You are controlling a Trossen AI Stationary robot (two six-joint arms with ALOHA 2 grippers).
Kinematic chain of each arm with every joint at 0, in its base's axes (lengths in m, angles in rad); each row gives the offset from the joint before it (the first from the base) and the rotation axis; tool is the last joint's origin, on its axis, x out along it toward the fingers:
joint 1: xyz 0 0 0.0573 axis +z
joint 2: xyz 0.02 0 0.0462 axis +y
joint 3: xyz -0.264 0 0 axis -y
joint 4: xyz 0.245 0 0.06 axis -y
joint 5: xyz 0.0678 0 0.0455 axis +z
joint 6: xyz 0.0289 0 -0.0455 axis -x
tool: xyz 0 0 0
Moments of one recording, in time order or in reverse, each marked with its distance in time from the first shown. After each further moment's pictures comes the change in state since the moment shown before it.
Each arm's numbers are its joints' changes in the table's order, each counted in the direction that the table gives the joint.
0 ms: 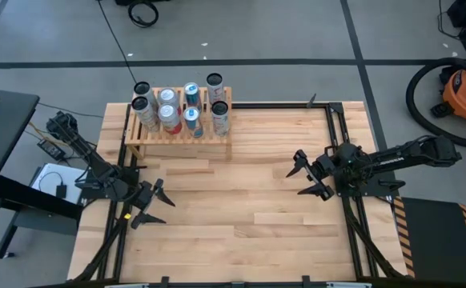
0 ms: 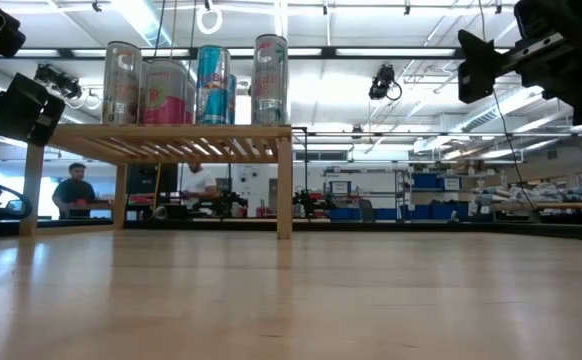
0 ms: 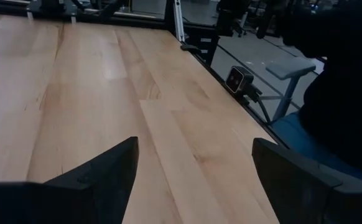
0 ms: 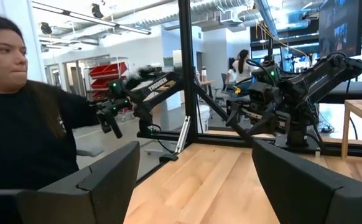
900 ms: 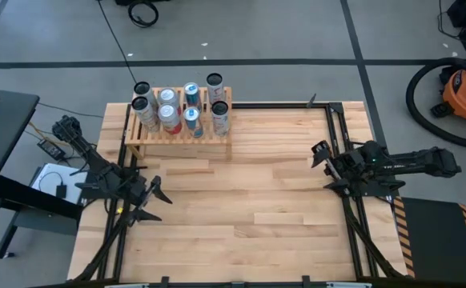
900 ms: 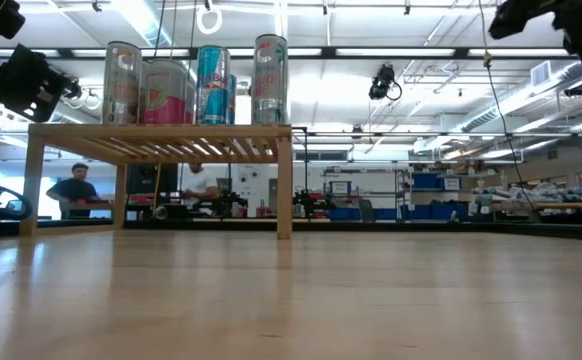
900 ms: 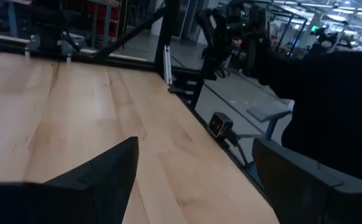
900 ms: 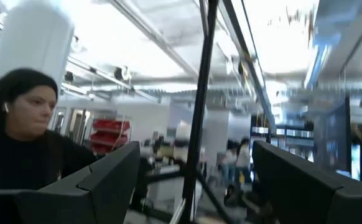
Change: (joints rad) left arm 0.000 -0.176 -0.001 0.002 0.000 0.000; right arm 0.000 -0.386 0.000 -0.009 0.001 0.002
